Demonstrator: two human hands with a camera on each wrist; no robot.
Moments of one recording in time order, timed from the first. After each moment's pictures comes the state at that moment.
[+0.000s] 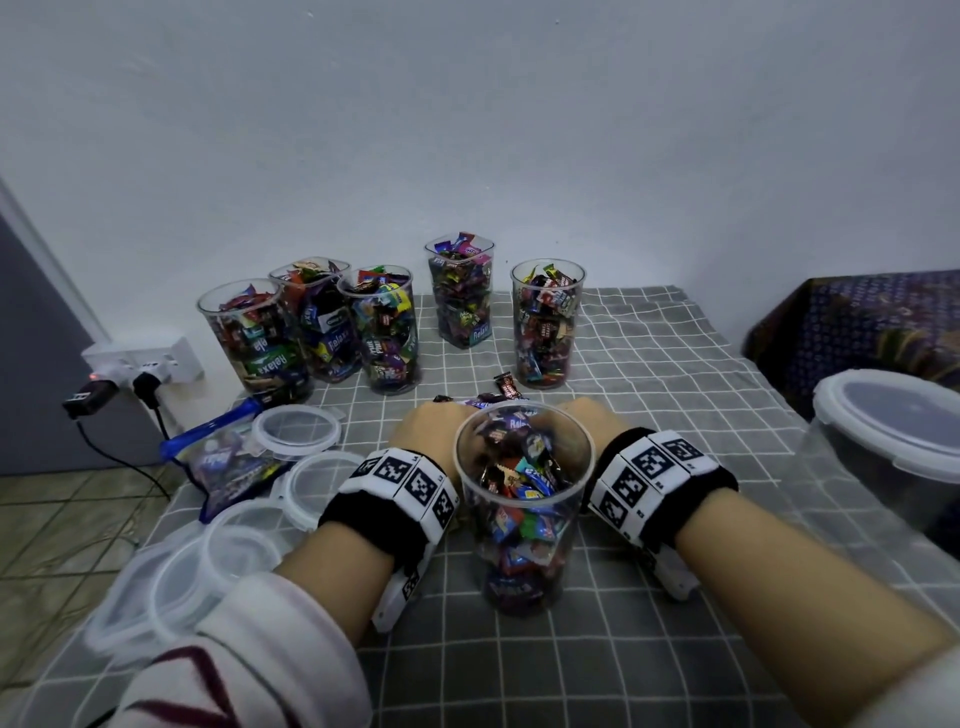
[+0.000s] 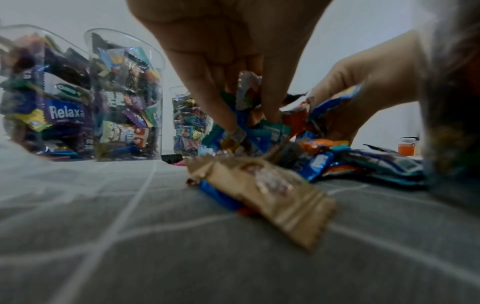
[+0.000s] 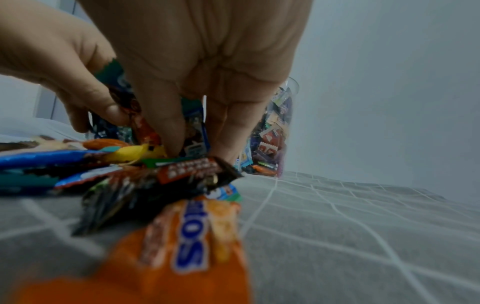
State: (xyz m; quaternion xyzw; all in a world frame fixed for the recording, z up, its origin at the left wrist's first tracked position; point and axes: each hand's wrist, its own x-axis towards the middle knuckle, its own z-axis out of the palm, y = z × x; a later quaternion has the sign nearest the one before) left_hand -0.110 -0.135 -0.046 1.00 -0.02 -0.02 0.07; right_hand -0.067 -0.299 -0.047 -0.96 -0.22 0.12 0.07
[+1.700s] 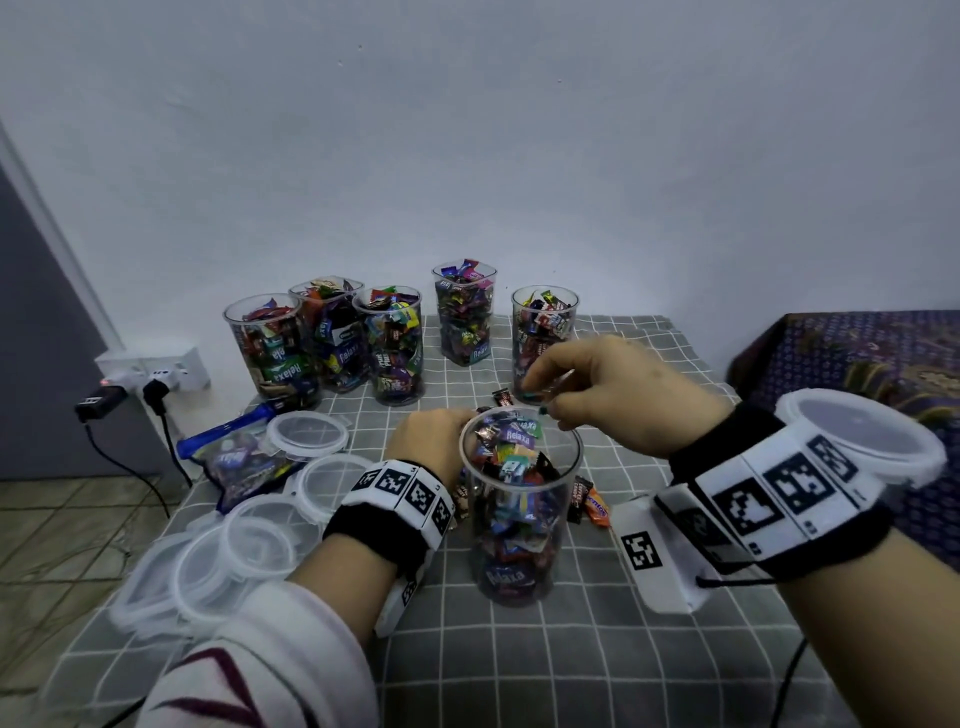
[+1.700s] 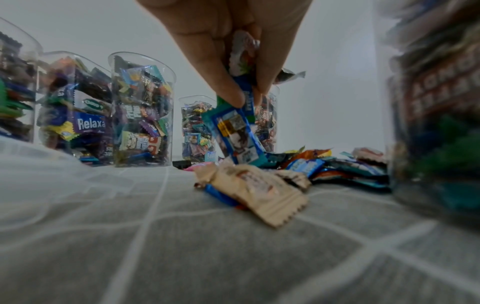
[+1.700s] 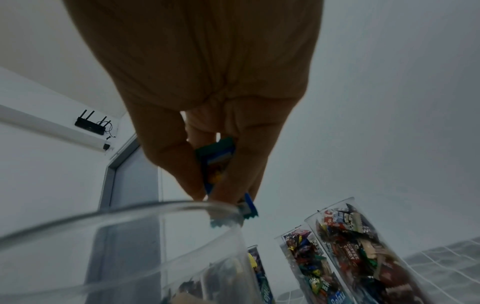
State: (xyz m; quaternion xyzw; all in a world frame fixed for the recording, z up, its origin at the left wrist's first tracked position) left_hand -0.144 -0.139 -0.028 0.98 0.03 0.07 0.18; right_hand -0.152 -0.324 0.062 -0.88 -0.30 0.03 0.38
